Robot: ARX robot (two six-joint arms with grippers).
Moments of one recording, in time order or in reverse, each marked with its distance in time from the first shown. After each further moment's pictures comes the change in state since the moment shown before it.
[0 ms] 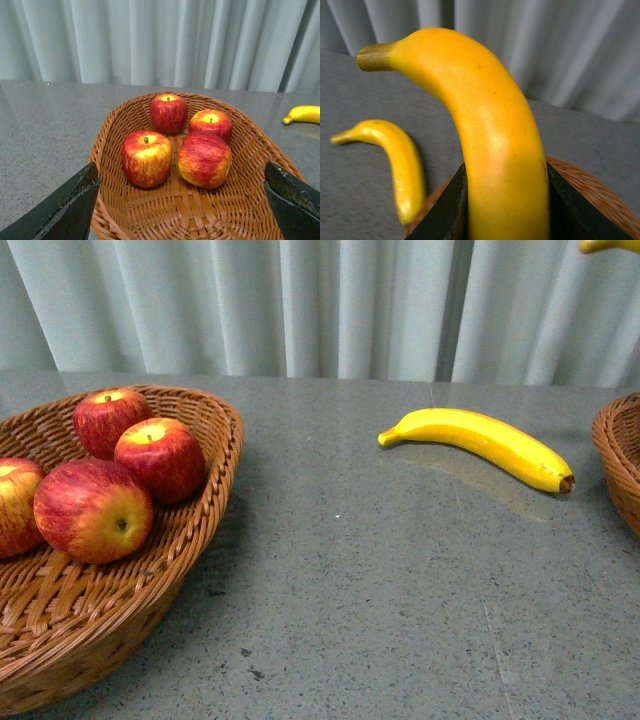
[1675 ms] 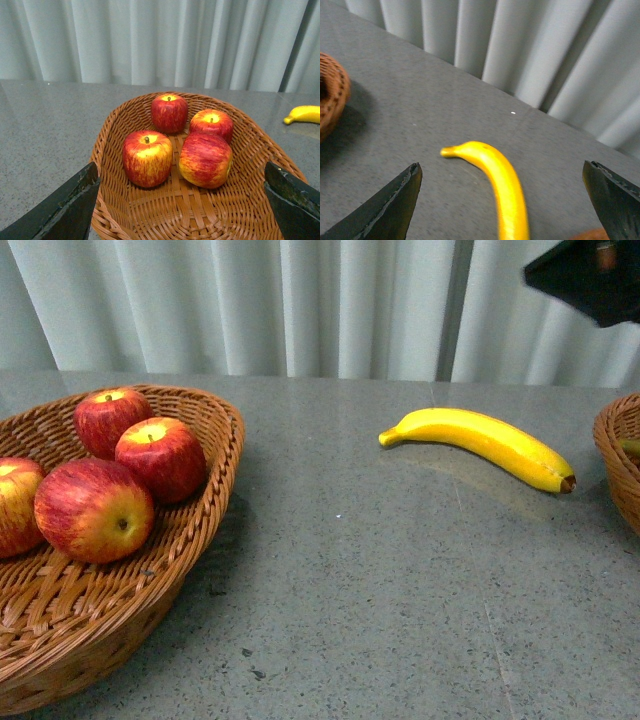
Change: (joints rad) left arm 0.000 0.000 0.000 0.000 0.000 0.000; right arm 0.267 0.040 0.077 -0.024 -0.027 -0.058
